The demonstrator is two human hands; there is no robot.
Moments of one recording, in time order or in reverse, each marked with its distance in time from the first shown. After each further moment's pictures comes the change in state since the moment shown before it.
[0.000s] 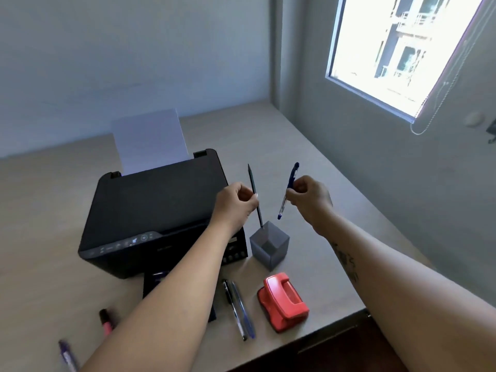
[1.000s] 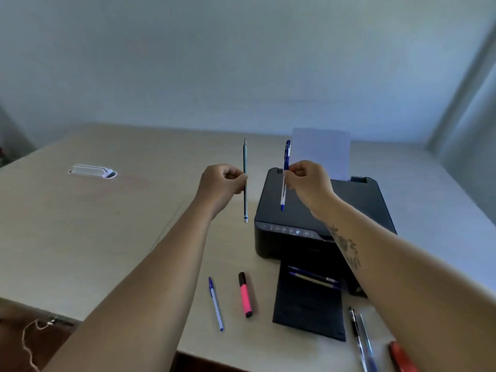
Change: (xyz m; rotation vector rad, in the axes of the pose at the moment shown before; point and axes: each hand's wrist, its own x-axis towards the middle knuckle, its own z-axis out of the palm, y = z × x) left_hand -0.100 -0.096 -0.361 -0.122 0.536 -0.074; right_hand -0.130 -0.198 0.284 0.023 -0.454 -0.407
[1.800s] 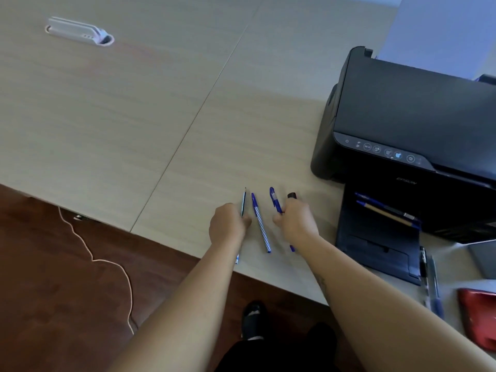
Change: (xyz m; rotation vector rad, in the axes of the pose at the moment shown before) left_hand -0.116 -0.271 -0.014 0.580 -0.106 -0.726; right_hand -0.112 0.185 0.214 -0.574 -0.414 0.426
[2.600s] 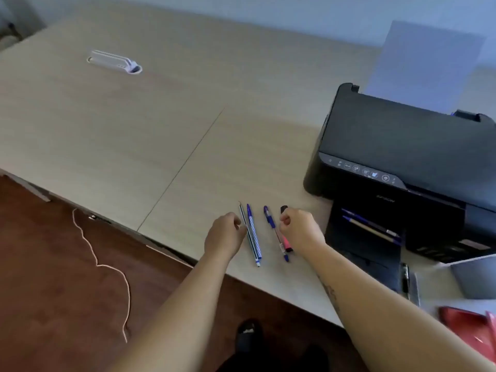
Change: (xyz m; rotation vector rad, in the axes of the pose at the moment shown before) left_hand -0.038 -0.004 -0.008 -0.050 0.025 0.142; right_hand -0.023 0.010 -0.042 -0.129 -0.014 -0.206
